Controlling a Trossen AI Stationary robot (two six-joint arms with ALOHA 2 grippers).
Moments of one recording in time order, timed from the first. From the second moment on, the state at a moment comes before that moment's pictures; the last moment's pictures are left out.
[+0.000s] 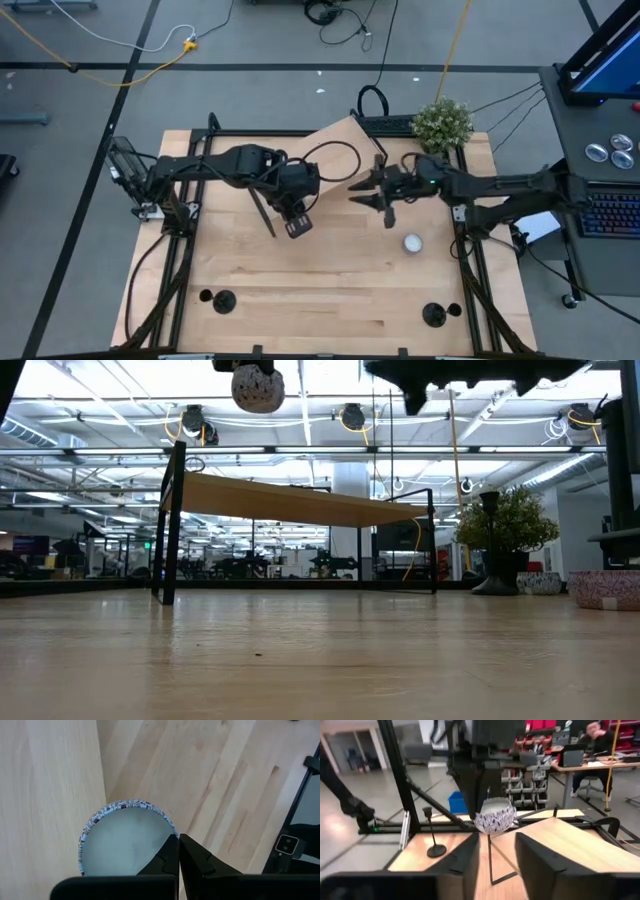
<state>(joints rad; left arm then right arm) -0.04 1.81 2.06 -1.44 0.04 -0.50 -0.12 1.14 0.73 0.38 -0.24 0.08</state>
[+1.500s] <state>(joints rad) -0.07 1.81 2.06 -1.28 0.05 -0.45 -0.01 1.57 1.08 0.36 -0.07 -0.07</state>
